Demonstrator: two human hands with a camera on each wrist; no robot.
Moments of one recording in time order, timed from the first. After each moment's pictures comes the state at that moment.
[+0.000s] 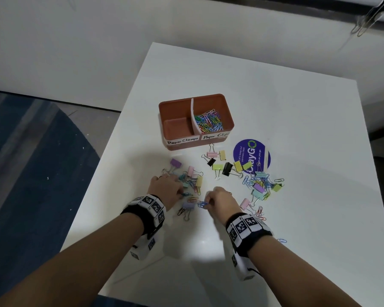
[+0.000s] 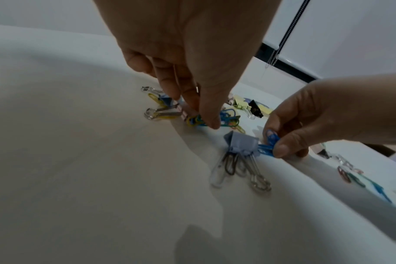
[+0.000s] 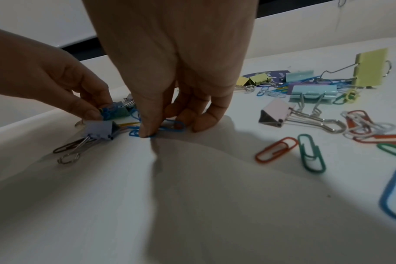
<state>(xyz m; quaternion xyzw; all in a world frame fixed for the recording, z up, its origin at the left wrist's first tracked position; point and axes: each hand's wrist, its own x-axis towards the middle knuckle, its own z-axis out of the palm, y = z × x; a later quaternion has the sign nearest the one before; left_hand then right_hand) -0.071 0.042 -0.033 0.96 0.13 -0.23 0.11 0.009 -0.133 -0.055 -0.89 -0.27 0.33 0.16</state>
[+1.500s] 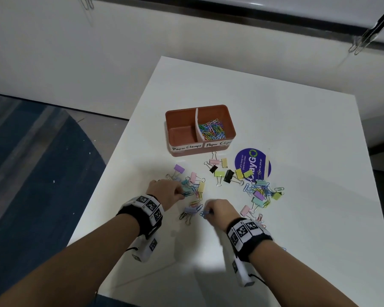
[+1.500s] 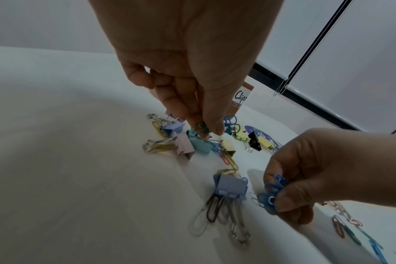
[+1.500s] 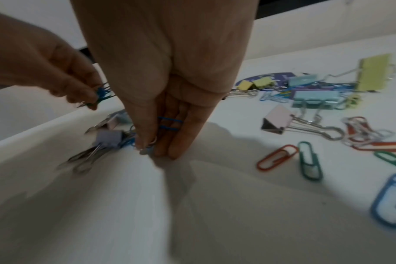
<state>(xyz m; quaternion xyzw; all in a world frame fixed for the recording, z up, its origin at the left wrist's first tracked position) -0.076 0.049 -0.006 0.93 0.21 -0.19 0.22 0.006 -0.132 -0.039 -0.86 -0.29 0.40 0.13</state>
